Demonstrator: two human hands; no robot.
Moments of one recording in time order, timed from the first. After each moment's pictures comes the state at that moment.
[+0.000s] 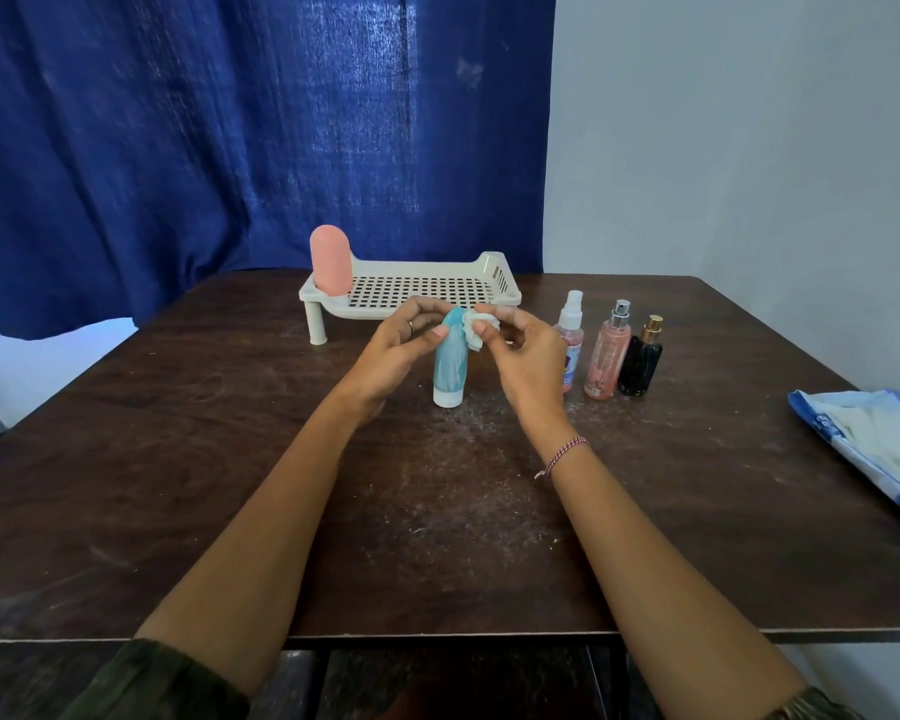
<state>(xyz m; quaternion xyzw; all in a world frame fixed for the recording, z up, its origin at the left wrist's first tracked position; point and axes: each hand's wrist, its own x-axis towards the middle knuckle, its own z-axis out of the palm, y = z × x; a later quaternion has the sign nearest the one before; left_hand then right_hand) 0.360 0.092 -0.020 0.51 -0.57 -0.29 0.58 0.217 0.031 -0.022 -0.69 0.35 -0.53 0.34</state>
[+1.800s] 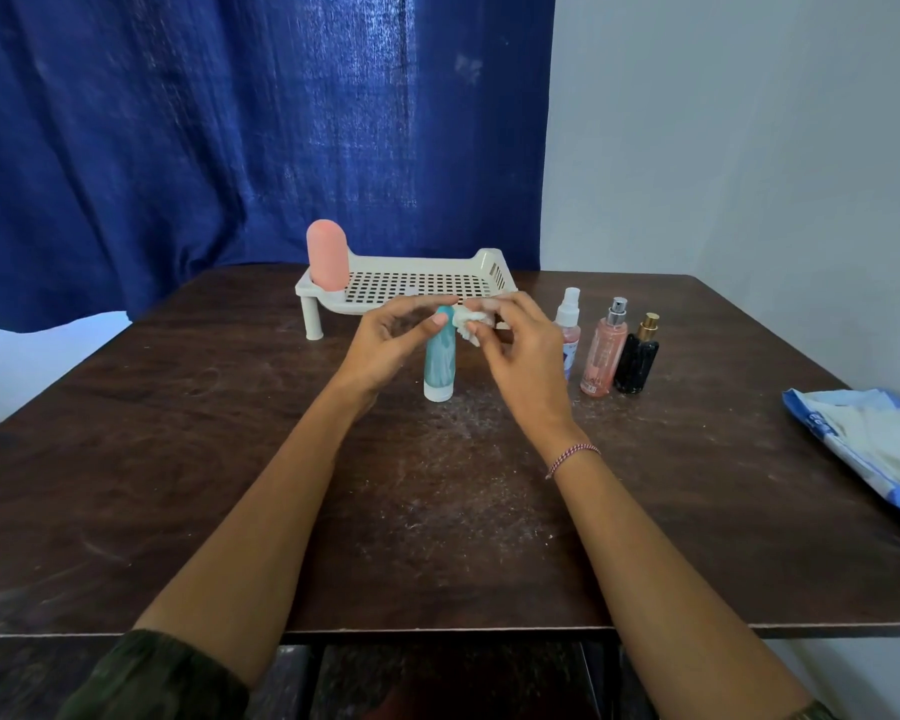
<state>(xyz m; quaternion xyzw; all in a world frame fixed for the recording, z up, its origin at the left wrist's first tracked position) 0.360 0.093 -0.018 0.49 -0.55 -0.26 0.62 0.205 0.043 -0.016 -0.79 0.26 -0.53 0.17</state>
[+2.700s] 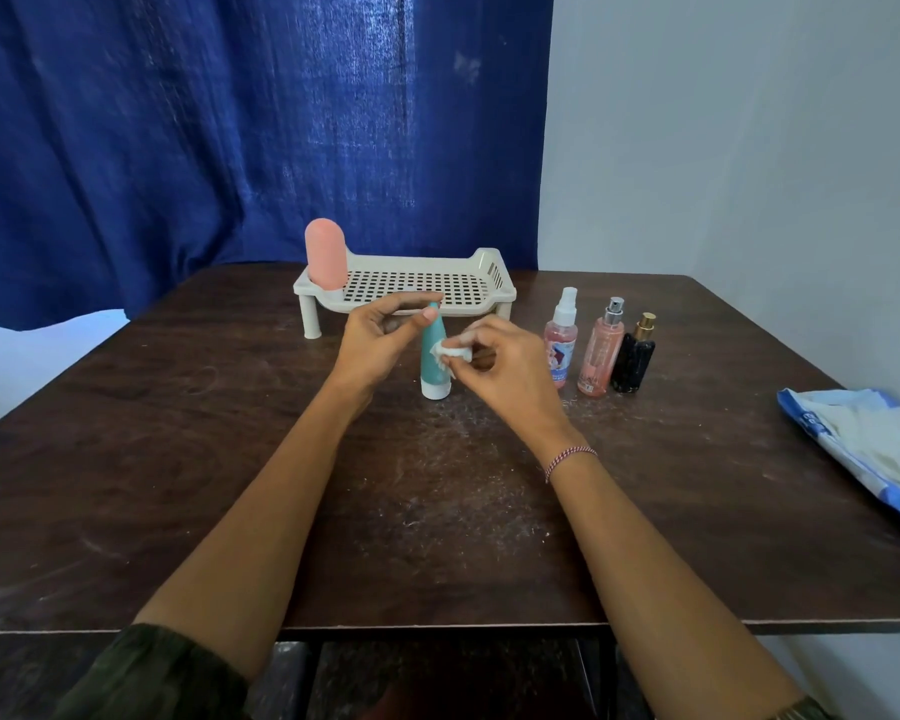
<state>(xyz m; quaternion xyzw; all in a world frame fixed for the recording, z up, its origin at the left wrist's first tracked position) 0.365 0.088 -0.023 0.49 -0.53 -0.20 0.66 0.205 0.040 -0.026 -0.84 0.21 -0.47 0.18</state>
